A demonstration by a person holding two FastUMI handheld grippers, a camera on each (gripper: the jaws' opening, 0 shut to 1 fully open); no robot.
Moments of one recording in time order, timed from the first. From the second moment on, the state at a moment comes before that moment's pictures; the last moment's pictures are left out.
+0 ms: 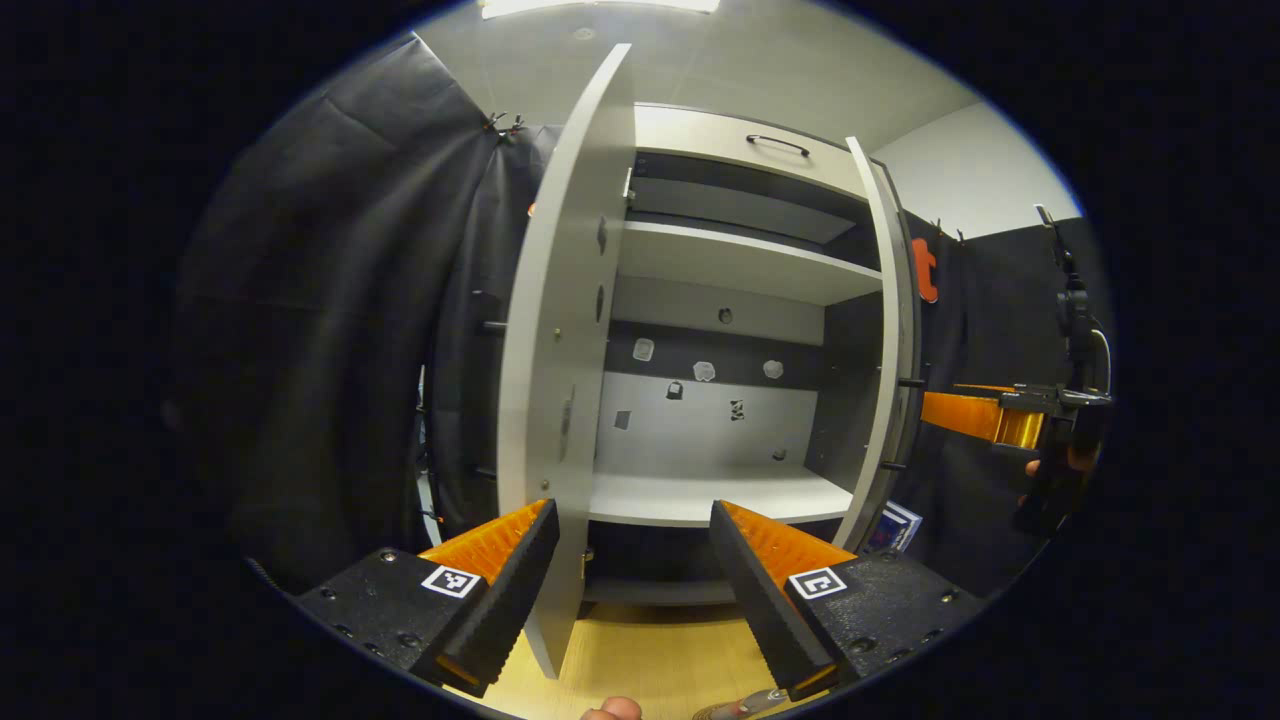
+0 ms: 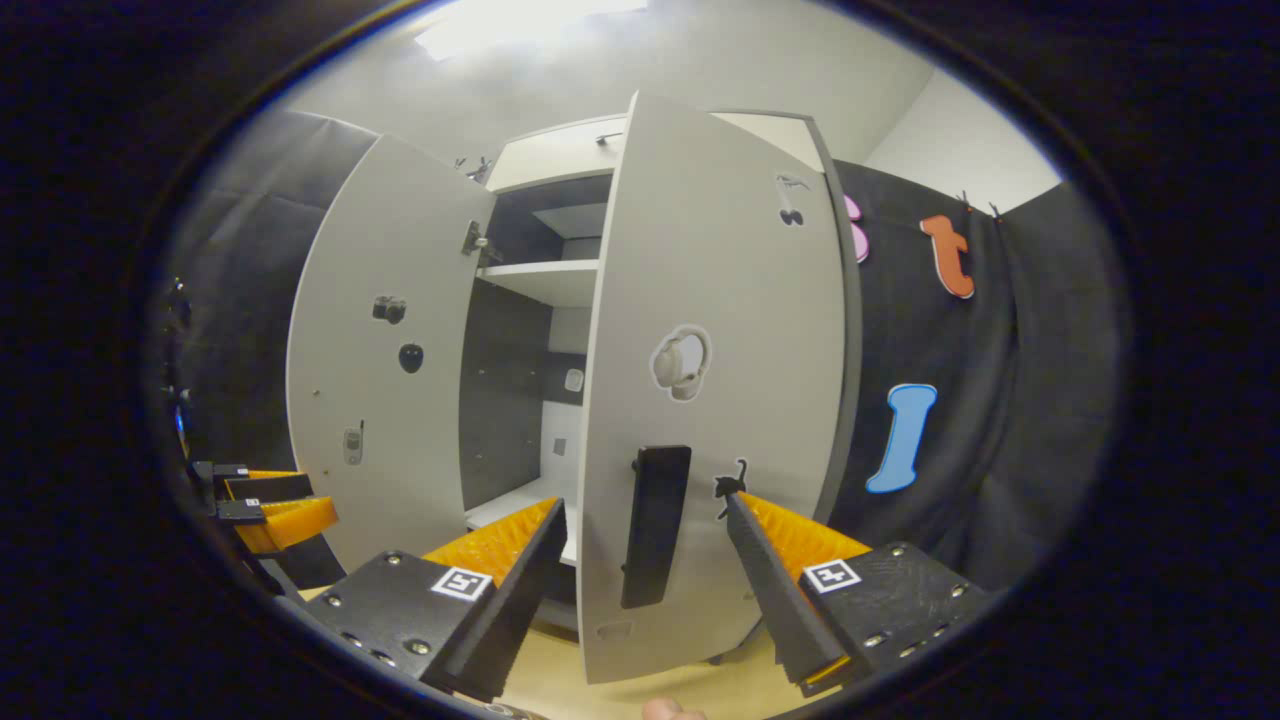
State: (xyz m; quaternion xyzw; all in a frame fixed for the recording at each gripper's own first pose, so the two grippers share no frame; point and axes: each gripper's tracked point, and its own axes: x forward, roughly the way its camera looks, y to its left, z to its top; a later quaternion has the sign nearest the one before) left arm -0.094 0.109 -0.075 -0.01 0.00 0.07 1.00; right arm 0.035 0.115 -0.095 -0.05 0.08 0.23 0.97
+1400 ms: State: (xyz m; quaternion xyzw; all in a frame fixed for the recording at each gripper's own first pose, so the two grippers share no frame) left arm -0.114 0.213 -0.075 0.01 0.01 0.18 0.98; right arm 0.037 0.147 -0.104 -0.02 0.09 0.25 0.96
